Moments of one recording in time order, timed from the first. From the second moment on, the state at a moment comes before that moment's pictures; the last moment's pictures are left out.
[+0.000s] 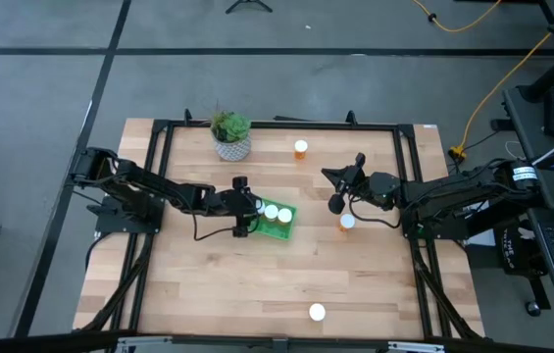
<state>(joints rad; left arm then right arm) -0.07 1.50 0.63 0.18 -0.31 0.13 -0.01 1.13 0.35 0.60 0.52 0.00</state>
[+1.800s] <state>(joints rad) 0.11 1.03 0.44 0.12 -0.34 0.20 -0.26 1.13 0.35 0.64 0.10 -0.16</state>
